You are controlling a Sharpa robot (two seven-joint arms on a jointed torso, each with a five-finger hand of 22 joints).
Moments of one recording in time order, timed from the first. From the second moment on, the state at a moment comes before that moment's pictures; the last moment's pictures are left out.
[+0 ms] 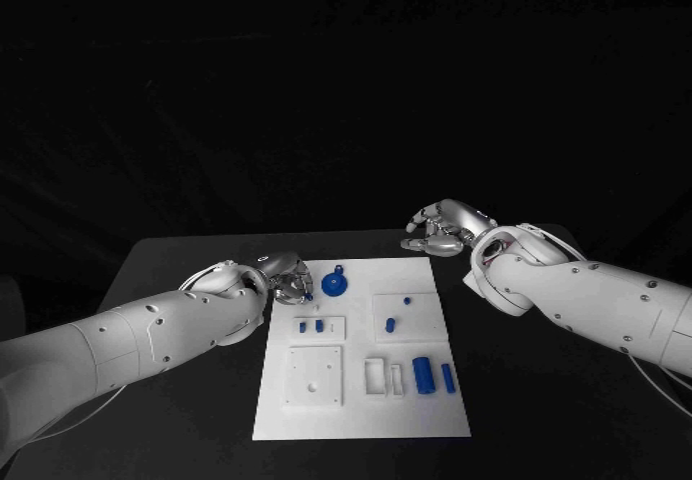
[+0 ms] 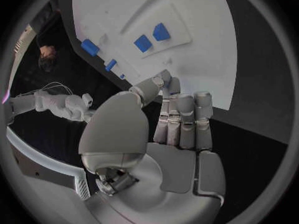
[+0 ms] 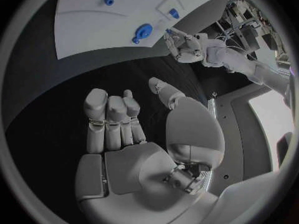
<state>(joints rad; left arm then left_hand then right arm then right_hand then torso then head) 1.24 -0.54 -0.17 1.04 -1.25 -0.29 -0.03 1.21 -0.12 0.64 -0.23 0.05 1.09 0.09 0.27 0.60 1.34 0.03 0.14 0.25 1.15 -0.08 1.34 0.56 0.07 0.94 -0.13 1.04 1.31 1.24 -0.72 0.03 1.30 -1.28 -0.43 -0.11 0.96 -0.24 0.59 -0.10 0.26 0.91 0.12 0.31 0.47 1.11 0.00 1.17 1.16 1.29 -0.10 1.20 1.00 0.14 1.27 -0.11 1.05 1.31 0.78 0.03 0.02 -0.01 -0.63</state>
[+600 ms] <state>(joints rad) 1.21 -0.51 -0.17 1.01 -1.24 -0.28 -0.03 1.20 -0.12 0.64 -0.23 0.05 1.09 0.09 0.27 0.59 1.34 0.03 0.14 0.25 1.15 -0.08 1.34 0.56 0.07 0.94 -0.13 1.04 1.31 1.24 -0.72 0.03 1.30 -1.28 -0.43 -0.11 0.96 -0.24 0.59 -0.10 0.26 0.91 0.12 0.31 0.47 1.11 0.00 1.17 1.16 1.29 -0.10 1.20 1.00 0.14 1.27 -0.11 1.05 1.31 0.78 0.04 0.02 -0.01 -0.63</state>
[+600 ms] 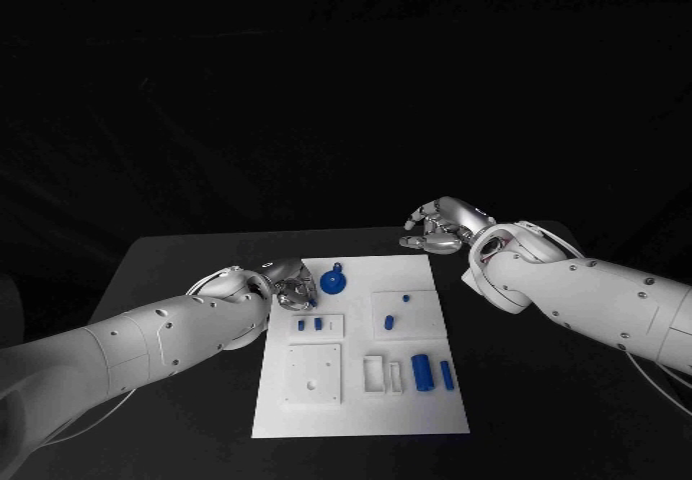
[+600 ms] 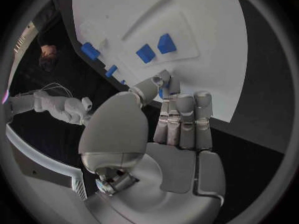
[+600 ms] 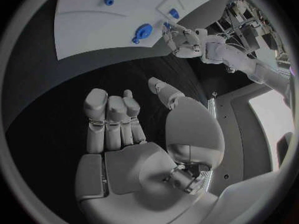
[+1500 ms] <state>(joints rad) 1.21 -0.49 -0.17 0.99 -1.23 -0.27 -0.03 1.20 -0.12 0.64 -0.23 0.05 1.08 0.09 0.27 0.59 1.34 0.03 0.14 0.25 1.15 -0.08 1.34 0.56 0.08 0.94 -0.13 1.04 1.31 1.24 -0.72 0.03 1.30 -1.28 -0.43 -0.11 0.96 -0.24 0.59 -0.10 0.26 0.91 0.12 0.31 0.47 1.11 0.00 1.17 1.16 1.29 -0.10 1.20 1.00 0.14 1.27 -0.11 1.05 1.31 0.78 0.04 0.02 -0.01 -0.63</state>
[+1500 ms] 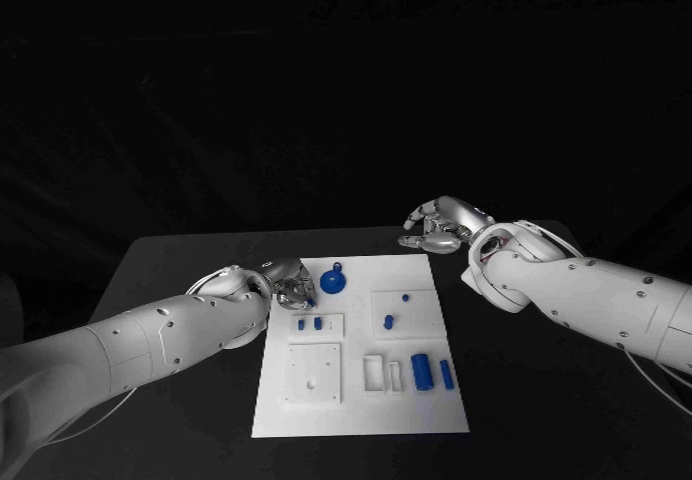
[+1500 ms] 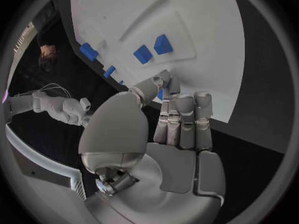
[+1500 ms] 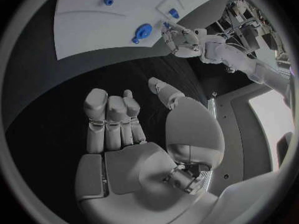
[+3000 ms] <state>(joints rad) 1.21 -0.49 -0.22 1.00 -1.32 -0.34 -0.03 1.20 -0.12 0.65 -0.24 0.06 1.09 0.08 0.27 0.59 1.36 0.02 0.14 0.25 1.16 -0.09 1.35 0.56 0.08 0.95 -0.13 1.05 1.31 1.24 -0.72 0.03 1.29 -1.28 -0.43 -0.11 0.96 -0.24 0.59 -0.10 0.26 0.91 0.12 0.31 0.47 1.11 0.00 1.17 1.16 1.30 -0.10 1.20 1.00 0.14 1.28 -0.11 1.05 1.31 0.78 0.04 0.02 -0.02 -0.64</state>
